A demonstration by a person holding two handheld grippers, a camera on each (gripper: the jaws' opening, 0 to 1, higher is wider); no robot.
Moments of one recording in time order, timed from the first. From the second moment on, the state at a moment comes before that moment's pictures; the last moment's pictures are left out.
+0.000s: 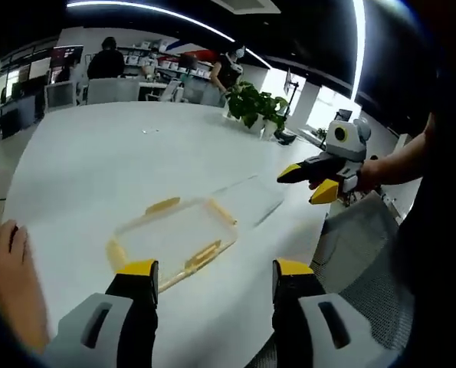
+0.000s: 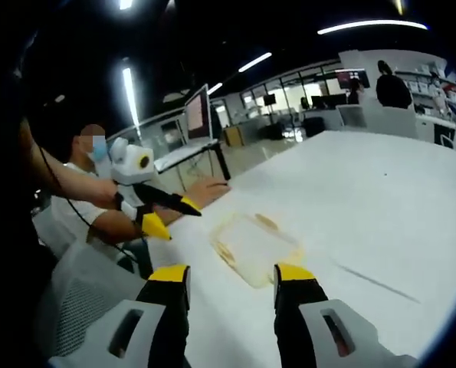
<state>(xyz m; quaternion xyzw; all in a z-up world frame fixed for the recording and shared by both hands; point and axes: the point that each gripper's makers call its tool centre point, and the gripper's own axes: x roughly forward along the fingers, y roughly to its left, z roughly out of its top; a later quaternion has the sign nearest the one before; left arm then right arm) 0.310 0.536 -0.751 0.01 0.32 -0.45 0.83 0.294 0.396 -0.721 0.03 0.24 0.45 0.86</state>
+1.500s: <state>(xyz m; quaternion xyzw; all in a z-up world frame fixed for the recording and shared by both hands) 0.345 0.559 -0.782 0.10 0.39 -0.50 0.76 0.323 0.414 -0.754 -0.06 0.31 0.49 0.81</state>
